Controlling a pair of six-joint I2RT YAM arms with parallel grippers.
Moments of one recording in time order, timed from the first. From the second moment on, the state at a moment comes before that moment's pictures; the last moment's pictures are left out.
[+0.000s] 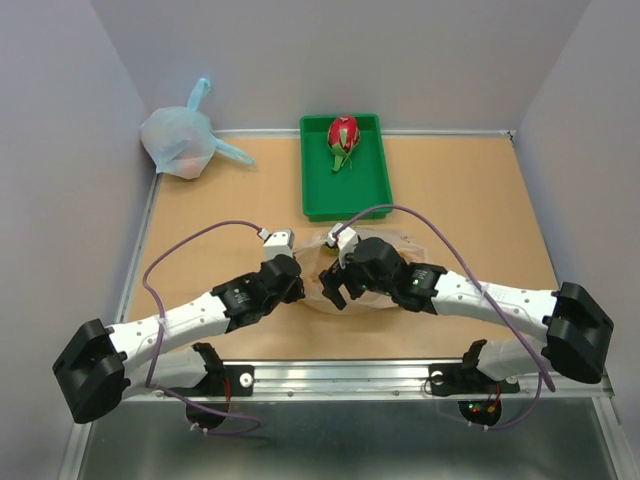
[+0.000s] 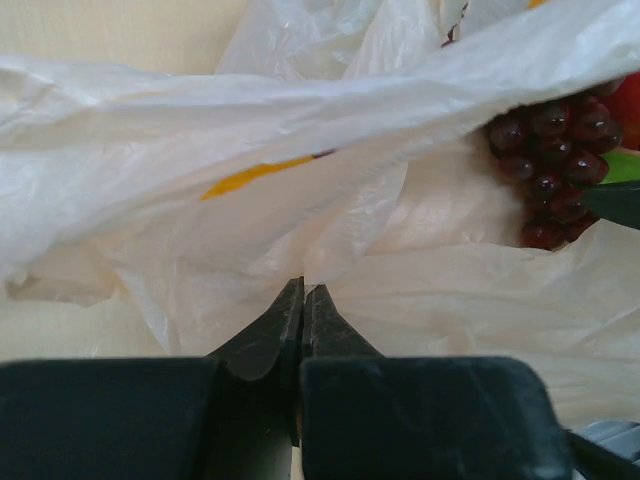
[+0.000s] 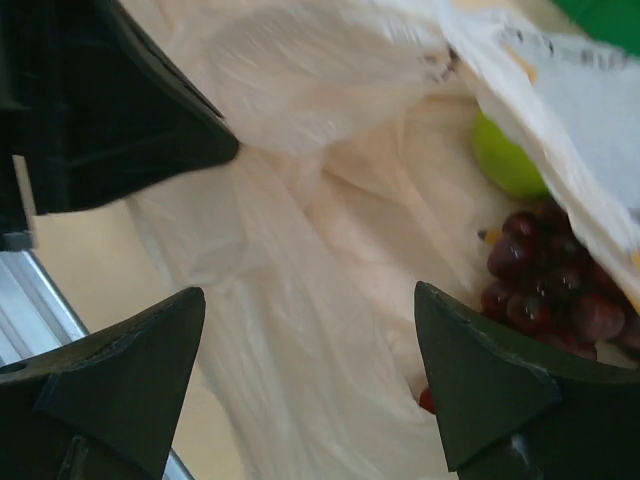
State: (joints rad) left arm -0.93 1.04 0.55 -0.24 -0.39 -0.76; right arm 1.01 1.31 0.83 -0.09 0.07 0.13
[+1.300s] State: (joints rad) left arm -0.93 1.06 0.55 -0.24 -0.38 -0.80; right arm 0.85 1.47 0.79 0.03 0.32 0.23
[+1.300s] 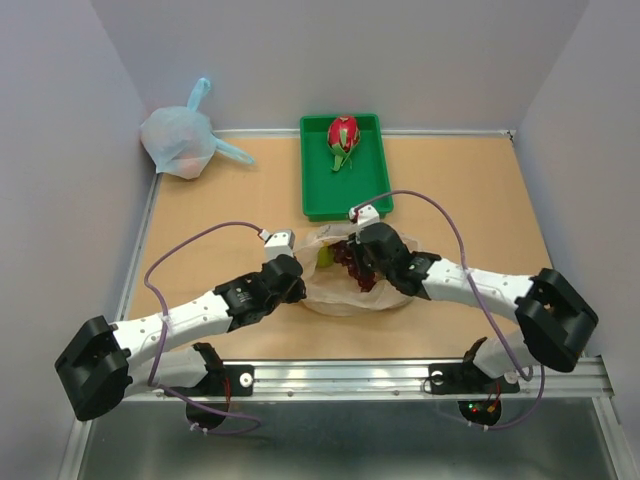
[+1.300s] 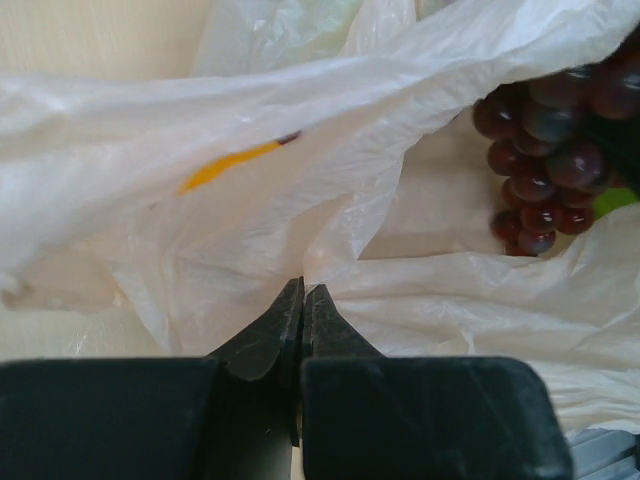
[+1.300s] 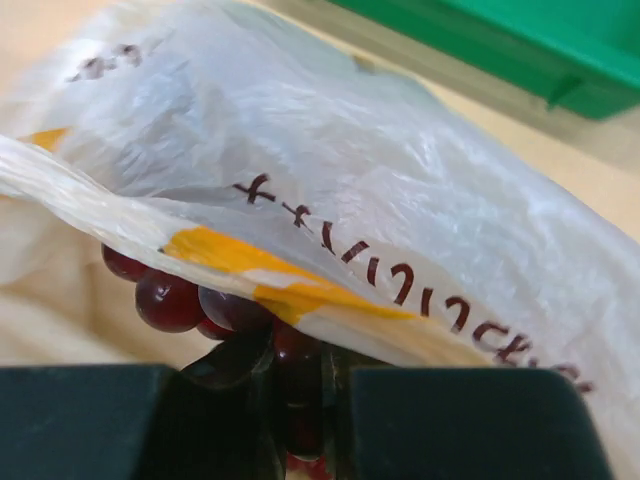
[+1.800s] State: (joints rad) left arm -0.93 1.06 0.66 -0.29 -0.45 -0.81; right arm 0.85 1.17 0.79 -0.24 -0.14 0.12
